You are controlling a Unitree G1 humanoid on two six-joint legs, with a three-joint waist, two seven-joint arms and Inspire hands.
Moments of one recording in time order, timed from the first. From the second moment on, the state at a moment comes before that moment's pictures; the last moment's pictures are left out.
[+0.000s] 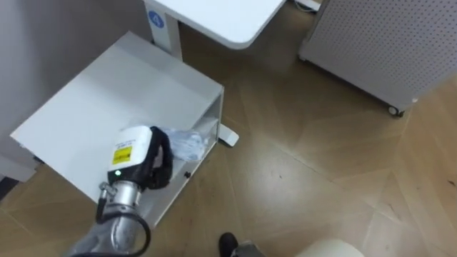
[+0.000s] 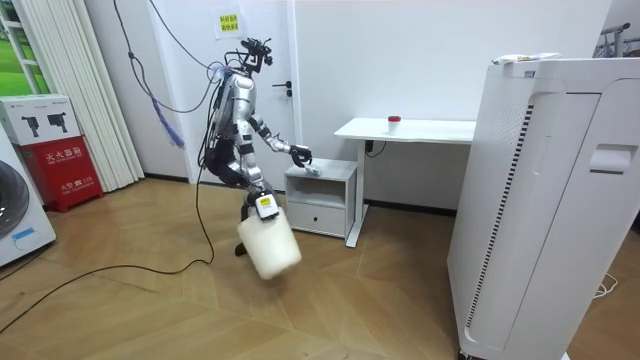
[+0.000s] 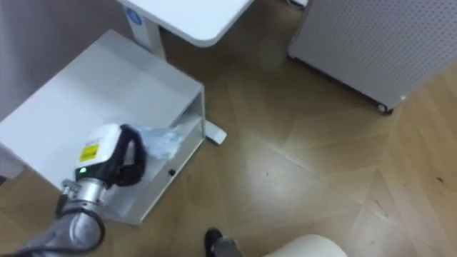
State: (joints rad) left arm -0.56 0.35 -0.56 0.95 0.46 -0.29 0.64; right arm -0.21 -0.38 0.36 1.16 0.39 -0.08 -0.12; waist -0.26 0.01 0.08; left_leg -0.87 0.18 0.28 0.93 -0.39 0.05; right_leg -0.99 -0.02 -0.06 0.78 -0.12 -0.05
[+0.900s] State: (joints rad) left arm -0.44 0.21 -0.71 0.74 0.25 -0.32 0.20; right arm -0.33 -0.26 0.33 1.09 0.55 -0.19 -0.11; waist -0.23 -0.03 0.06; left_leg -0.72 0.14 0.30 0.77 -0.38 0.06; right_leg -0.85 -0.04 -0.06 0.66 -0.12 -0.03
